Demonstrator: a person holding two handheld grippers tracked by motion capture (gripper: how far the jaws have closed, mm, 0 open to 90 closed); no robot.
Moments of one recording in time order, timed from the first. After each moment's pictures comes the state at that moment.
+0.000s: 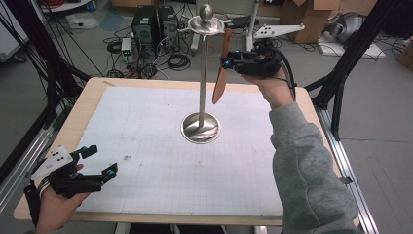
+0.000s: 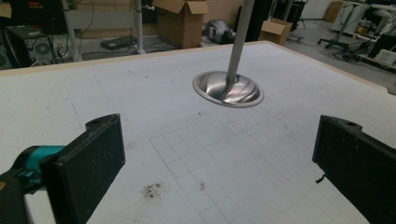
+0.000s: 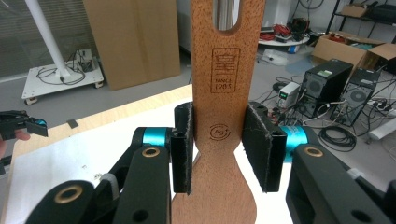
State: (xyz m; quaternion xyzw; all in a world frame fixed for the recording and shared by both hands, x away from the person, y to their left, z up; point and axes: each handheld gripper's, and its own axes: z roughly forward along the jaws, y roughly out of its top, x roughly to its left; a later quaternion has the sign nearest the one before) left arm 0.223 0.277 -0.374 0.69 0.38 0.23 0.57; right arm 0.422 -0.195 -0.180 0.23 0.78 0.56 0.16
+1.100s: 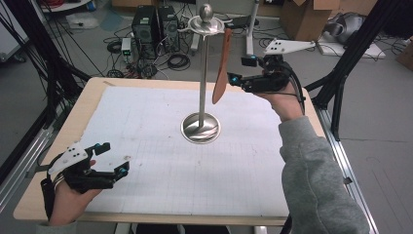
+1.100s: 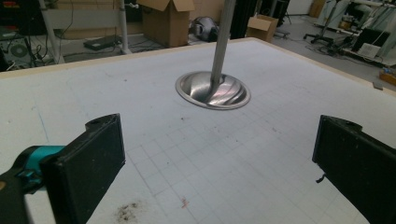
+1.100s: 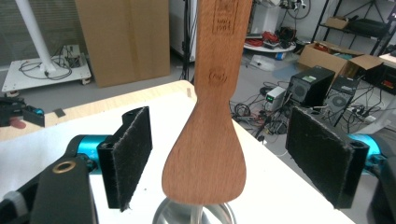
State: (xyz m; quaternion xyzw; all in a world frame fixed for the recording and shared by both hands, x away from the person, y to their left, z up) left arm 0.238 0.253 -0.378 0.70 0.36 0.21 0.57; right arm 0.400 -0.217 -0.200 0.22 0.77 0.56 0.19
